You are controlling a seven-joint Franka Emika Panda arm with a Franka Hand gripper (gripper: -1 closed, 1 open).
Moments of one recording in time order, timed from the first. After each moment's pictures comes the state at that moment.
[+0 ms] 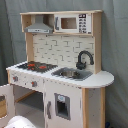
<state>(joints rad) -0.36 -1.50 1.70 -2.15 0.01 2.51 -0.69</state>
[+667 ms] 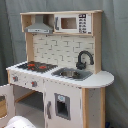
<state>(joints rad) -0.34 -1.50 1.66 -2.14 -0.09 2.53 -0.52</state>
